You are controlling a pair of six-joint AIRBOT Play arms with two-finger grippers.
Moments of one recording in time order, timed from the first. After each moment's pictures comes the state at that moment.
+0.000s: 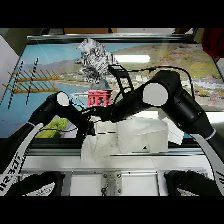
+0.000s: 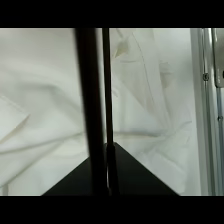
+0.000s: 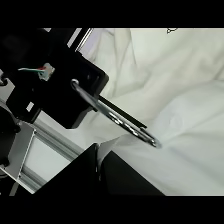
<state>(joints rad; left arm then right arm) -0.34 -1.32 1.01 0.99 -1.45 -0.20 0.76 -1.29 1.60 -1.26 1.41 1.97</state>
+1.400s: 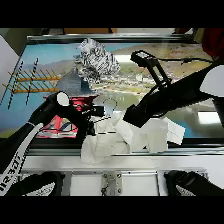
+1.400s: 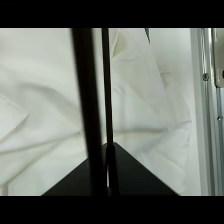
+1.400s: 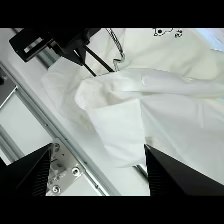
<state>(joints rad) -0.34 -1.32 1.01 0.99 -1.45 -0.20 0.52 -1.12 1.60 -1.13 1.61 1.49</state>
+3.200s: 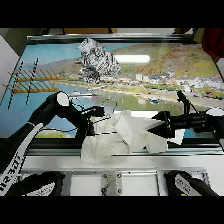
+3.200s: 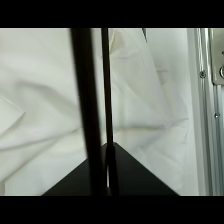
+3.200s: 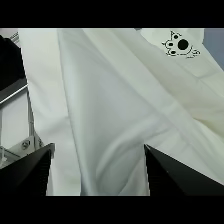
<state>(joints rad) -0.34 -1.32 1.01 1.00 -1.46 -0.20 -0.30 -1.10 0.69 -0.42 1.61 0.05</state>
